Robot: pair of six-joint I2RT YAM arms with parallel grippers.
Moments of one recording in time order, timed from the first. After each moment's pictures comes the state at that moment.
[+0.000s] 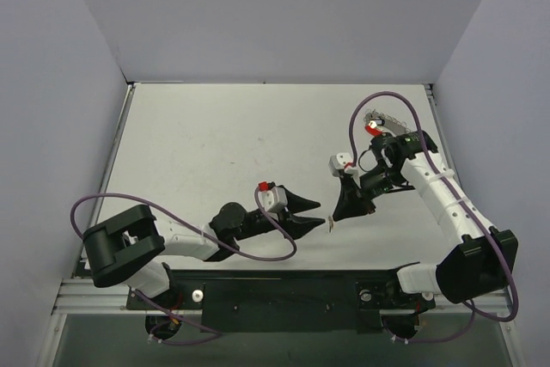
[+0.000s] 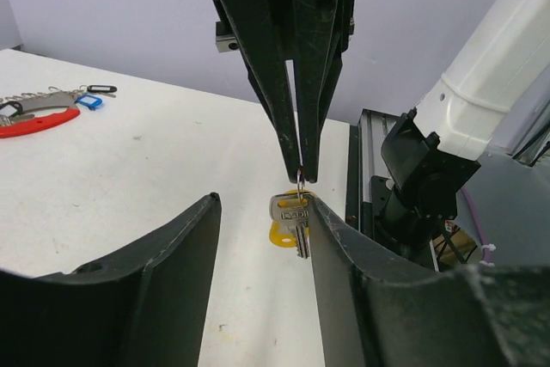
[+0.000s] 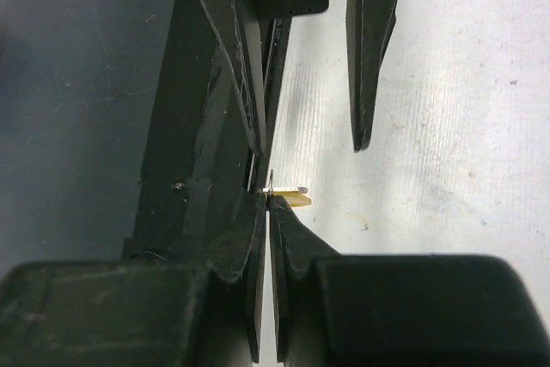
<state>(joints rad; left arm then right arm) -1.10 1.52 0.48 1.29 0.24 -0.24 0.28 1.34 1.19 -1.52 -1.05 -1.41</state>
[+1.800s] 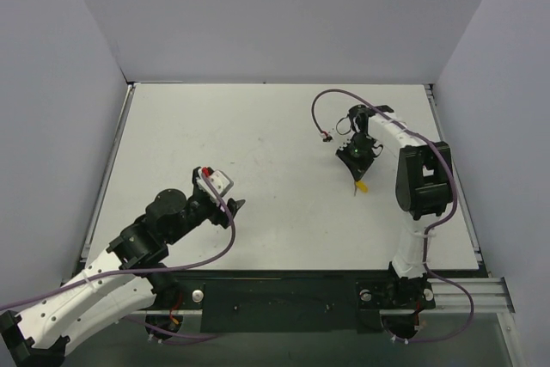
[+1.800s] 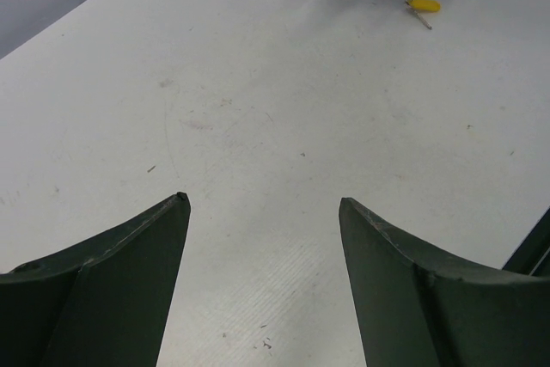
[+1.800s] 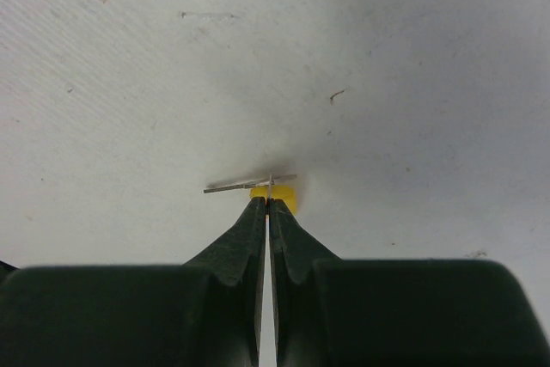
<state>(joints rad) -0.84 0.58 0.60 -0.24 -0.10 0.08 0.19 1.97 1.45 -1.03 -0.13 -0.67</state>
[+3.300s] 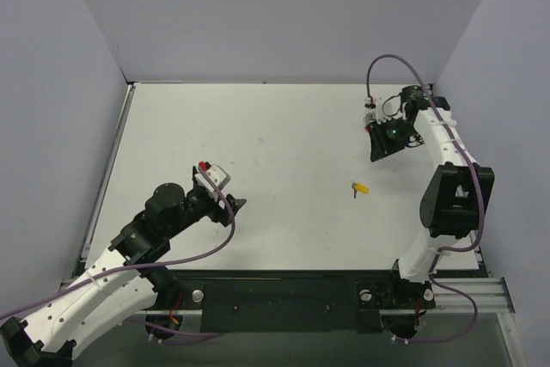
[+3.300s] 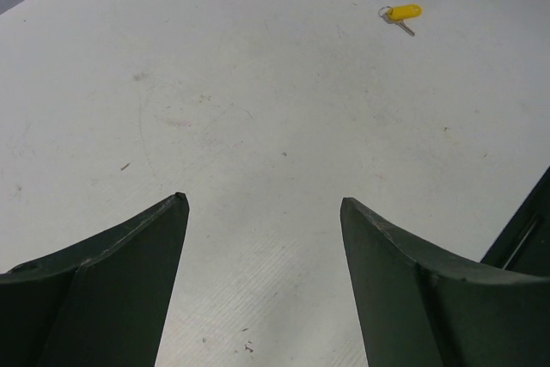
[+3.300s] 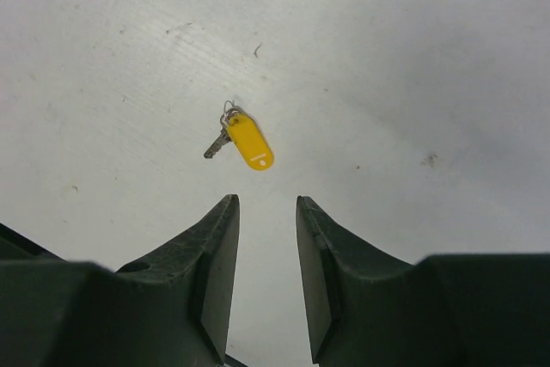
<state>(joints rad) -0.75 0.62 0.59 -0.23 0.03 0.05 -0.01 1.81 1.51 -1.05 -0.34 -0.54</state>
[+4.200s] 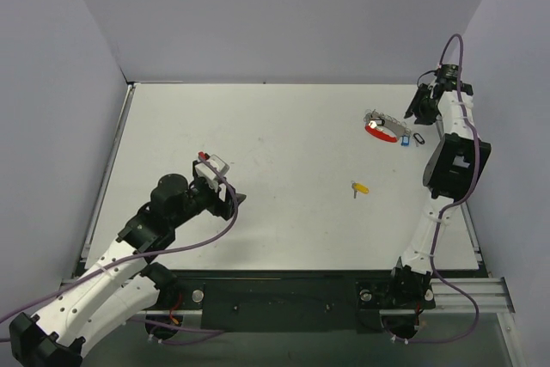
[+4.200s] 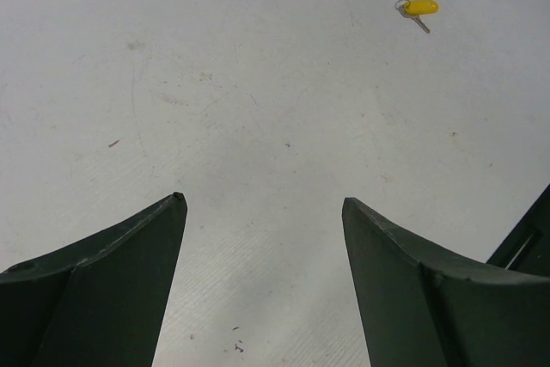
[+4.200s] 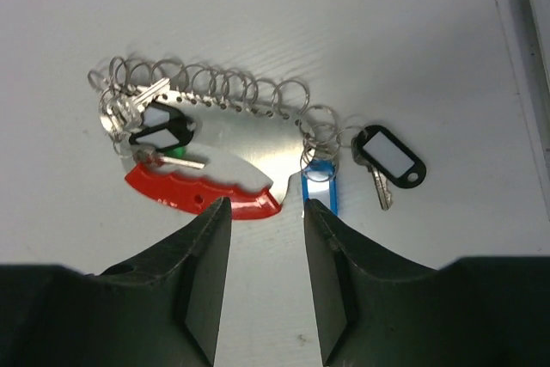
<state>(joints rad) -0.63 0.69 0.58 -0.18 0.13 -0.04 -0.28 2.24 2.01 -0.76 -0.15 0.18</state>
